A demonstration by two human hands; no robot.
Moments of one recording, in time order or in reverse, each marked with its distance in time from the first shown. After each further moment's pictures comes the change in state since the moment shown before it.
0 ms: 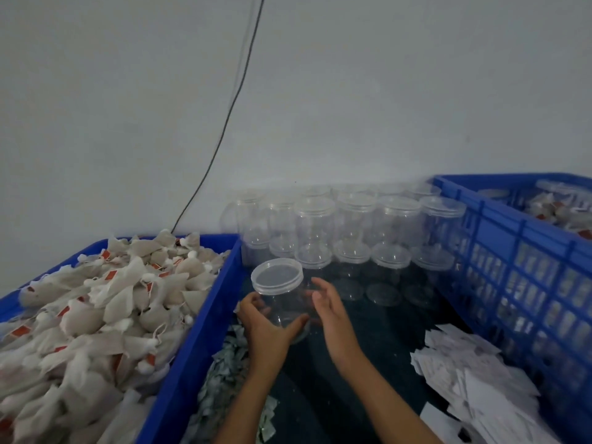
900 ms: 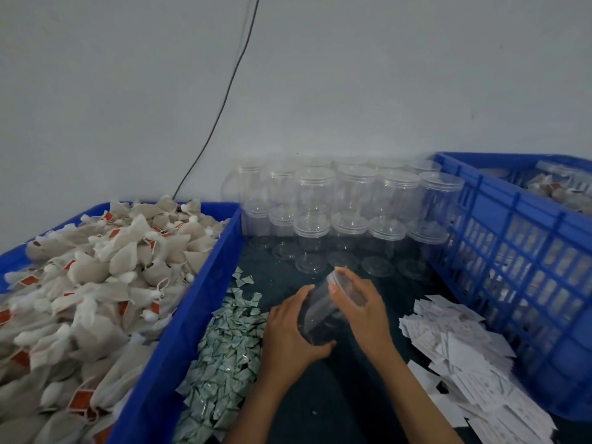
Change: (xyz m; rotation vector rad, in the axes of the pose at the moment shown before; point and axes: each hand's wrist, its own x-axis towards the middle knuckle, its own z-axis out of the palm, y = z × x) left_hand -0.077 -0.006 -0.007 0.340 -0.305 0.347; right_hand -0.048 0.009 -0.051 -0.213 0.167 -0.071
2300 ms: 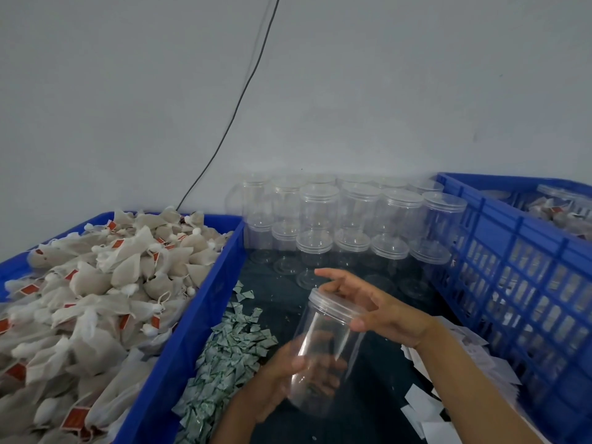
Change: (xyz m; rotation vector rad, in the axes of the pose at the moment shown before) left_hand -0.006 0.004 -0.036 -1.002 -0.740 -0.308; right_hand 0.041 -0.059 -0.045 0.145 -1.008 0.116
